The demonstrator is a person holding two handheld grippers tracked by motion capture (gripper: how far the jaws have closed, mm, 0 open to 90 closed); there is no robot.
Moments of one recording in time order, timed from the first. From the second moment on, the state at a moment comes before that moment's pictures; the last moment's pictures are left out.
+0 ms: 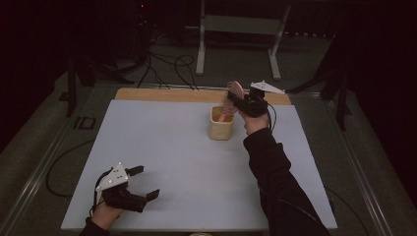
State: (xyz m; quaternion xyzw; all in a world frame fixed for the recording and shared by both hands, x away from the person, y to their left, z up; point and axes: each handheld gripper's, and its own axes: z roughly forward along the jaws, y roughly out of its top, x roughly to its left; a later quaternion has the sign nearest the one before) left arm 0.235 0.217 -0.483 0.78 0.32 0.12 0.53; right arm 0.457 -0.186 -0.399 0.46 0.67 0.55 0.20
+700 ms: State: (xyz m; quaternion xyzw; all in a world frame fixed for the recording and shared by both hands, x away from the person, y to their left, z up) left arm 0.235 0.217 -0.483 0.78 0.32 0.12 0.53; right arm 0.462 -0.193 -0.409 0.47 0.68 0.54 0.18
